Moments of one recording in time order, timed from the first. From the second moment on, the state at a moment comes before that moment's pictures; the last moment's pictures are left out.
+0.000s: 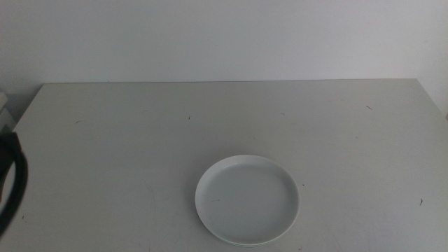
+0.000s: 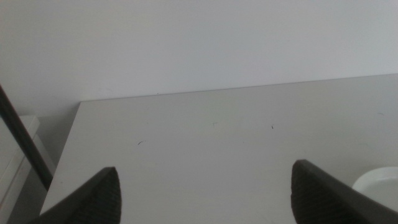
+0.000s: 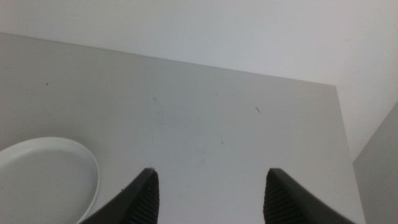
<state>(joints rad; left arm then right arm) 0.01 0.49 -0.56 -0.25 0.43 0.24 0.12 0.59 -0.73 0.06 0.65 -0.09</state>
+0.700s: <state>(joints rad) 0.01 0.29 -0.39 -0.25 0.39 0.24 0.12 0.36 -0.51 0.02 0.49 -0.09</state>
